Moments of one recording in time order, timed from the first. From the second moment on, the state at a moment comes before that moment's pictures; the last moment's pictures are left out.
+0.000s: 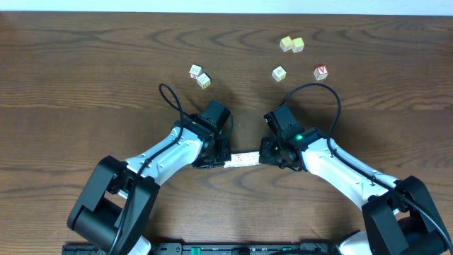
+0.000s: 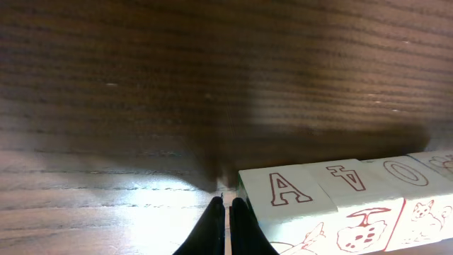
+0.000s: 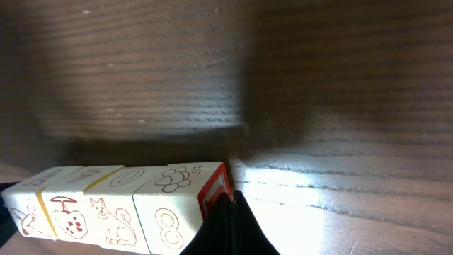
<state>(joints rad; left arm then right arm) -0.56 1.74 0.95 -0.61 0.25 -0.70 0.53 1.61 0.85 -0.53 -0.13 0.69</state>
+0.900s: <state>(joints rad) -0.60 1.74 0.95 -0.66 0.15 -0.70 0.49 1.61 0.86 -0.68 -0.10 0.70</state>
